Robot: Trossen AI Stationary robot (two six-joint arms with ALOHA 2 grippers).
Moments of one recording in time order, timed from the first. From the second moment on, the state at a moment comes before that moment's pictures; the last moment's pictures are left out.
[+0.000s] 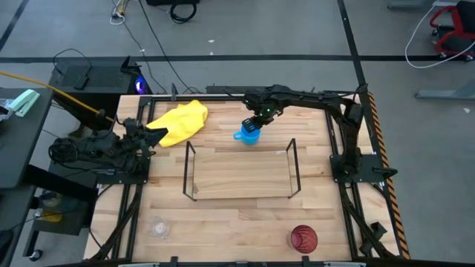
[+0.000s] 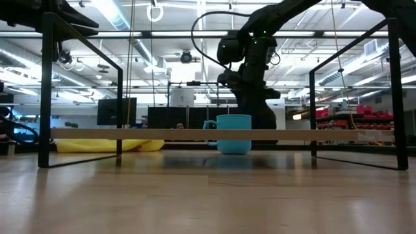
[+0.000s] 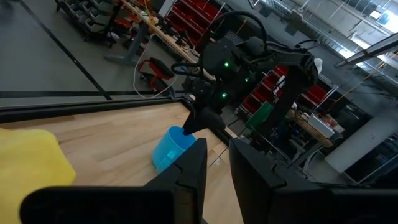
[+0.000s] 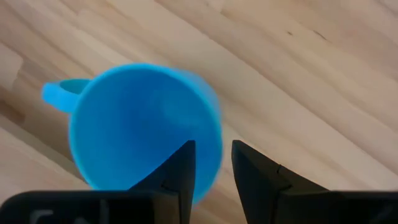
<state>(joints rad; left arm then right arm) -0.16 0.08 0.42 -0.37 -0.64 -0.67 -0.44 1.93 1.58 -1.00 -0.05 0.55</state>
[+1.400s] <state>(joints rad) -0.16 0.08 0.42 -0.38 -0.64 -0.67 -0.44 1.87 1.58 -1.00 0.00 0.55</state>
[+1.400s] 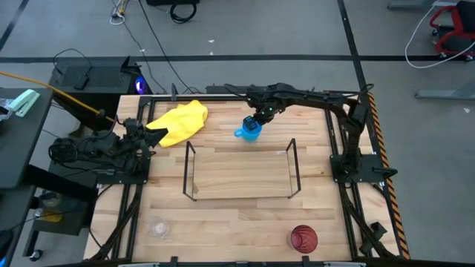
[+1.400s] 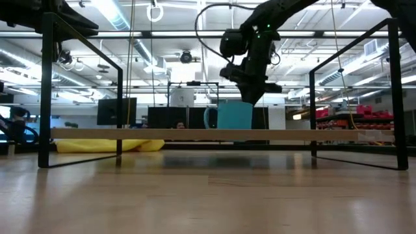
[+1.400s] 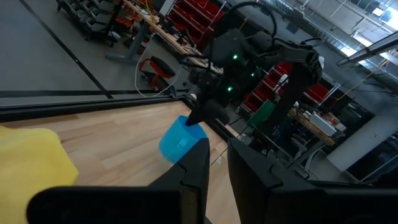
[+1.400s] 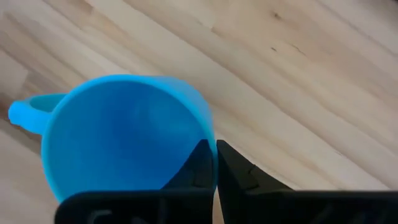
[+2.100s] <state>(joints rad) -0.16 0.08 0.42 -0.39 -0.64 -0.67 -0.33 1.45 1.58 -1.17 -0.05 0.59</state>
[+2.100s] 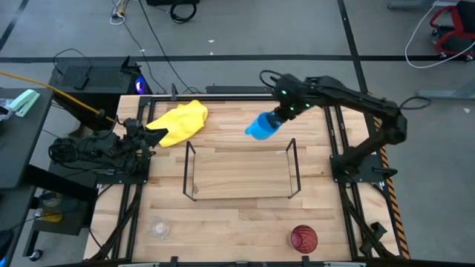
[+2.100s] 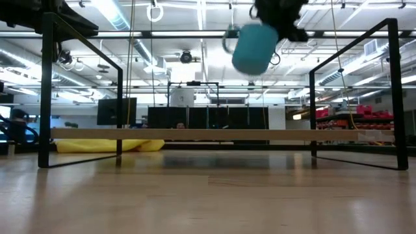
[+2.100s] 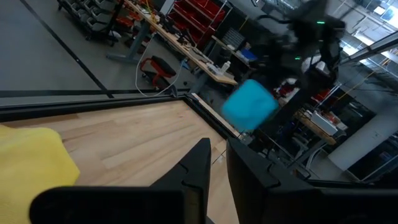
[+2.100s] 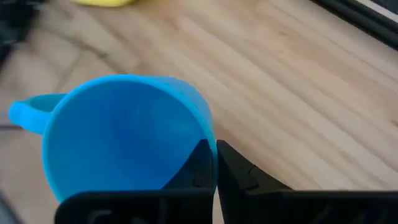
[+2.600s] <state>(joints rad) -0.16 0.08 0.42 -0.39 -0.65 -0.67 0.11 1.49 1.58 -1.13 -0.03 0.59</state>
